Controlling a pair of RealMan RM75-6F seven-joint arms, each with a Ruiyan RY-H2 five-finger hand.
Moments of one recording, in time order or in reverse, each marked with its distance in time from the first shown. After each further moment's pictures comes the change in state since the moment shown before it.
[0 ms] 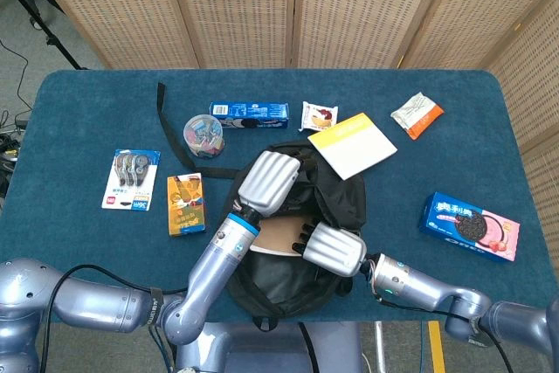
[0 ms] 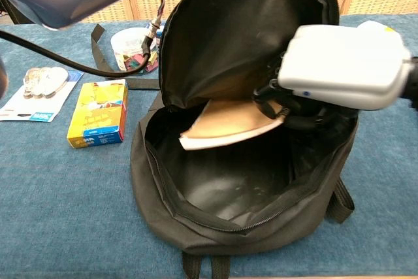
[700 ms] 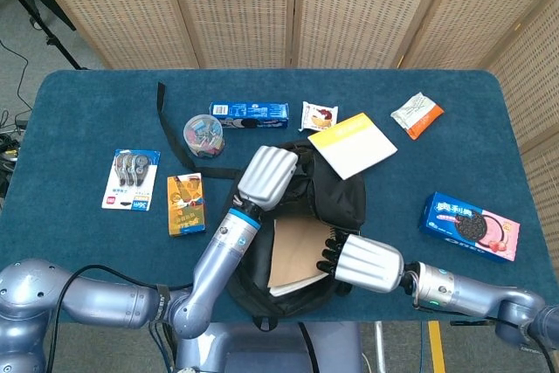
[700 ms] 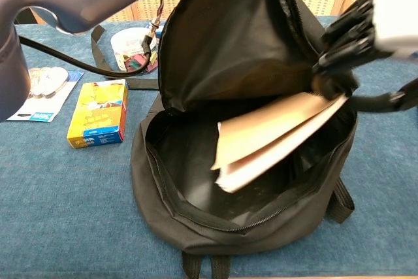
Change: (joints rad) left arm -0.008 -0.028 -0.010 0.068 -0.012 0.014 0.033; right arm -0.026 0.187 -0.063 0.025 -0.197 0.259 0.204
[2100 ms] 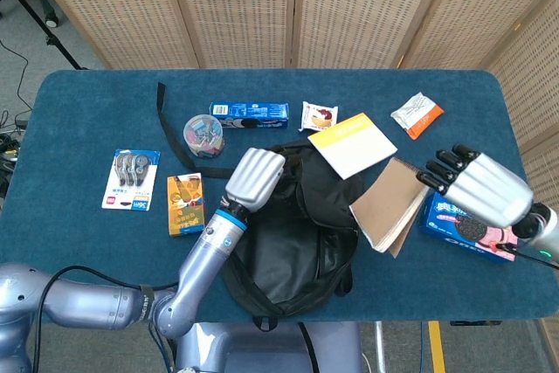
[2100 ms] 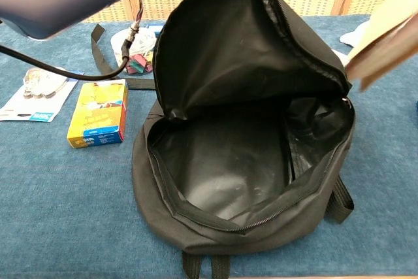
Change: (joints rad) left arm 0.065 0.059 0.039 -0.046 0.053 -0.034 -0.039; right arm -0.104 0.153 0.176 0.390 0.211 0.241 0.250
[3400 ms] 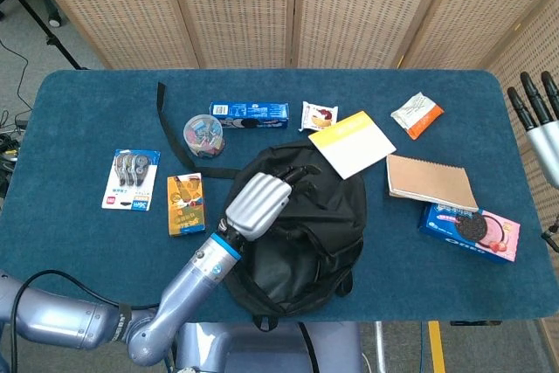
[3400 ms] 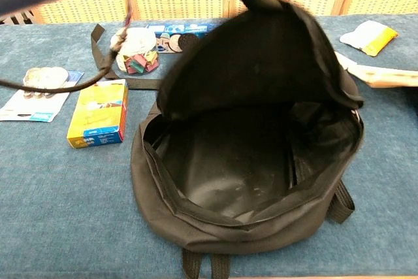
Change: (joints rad) left arm 0.067 0.117 0.048 -0.265 0.069 -0.052 -0.085; right arm -0.189 0.159 0.100 -0.257 0.451 -0.321 -0.549
